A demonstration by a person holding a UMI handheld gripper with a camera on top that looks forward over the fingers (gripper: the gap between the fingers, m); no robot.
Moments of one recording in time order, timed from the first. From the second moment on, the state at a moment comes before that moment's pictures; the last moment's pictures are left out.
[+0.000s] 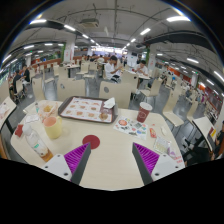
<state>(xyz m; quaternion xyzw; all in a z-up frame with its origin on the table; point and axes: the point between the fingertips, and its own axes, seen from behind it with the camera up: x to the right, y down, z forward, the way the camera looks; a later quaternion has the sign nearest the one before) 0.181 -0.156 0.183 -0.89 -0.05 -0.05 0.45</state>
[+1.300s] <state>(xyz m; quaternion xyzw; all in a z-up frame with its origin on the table) -0.112 -0.130 0.069 -0.85 0.00 0.00 0.53</state>
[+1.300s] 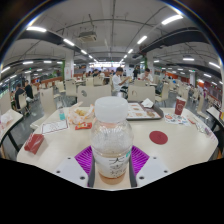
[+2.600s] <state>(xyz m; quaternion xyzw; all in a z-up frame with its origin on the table) -0.258 0.025 0.166 -0.53 0.50 0.65 0.22</state>
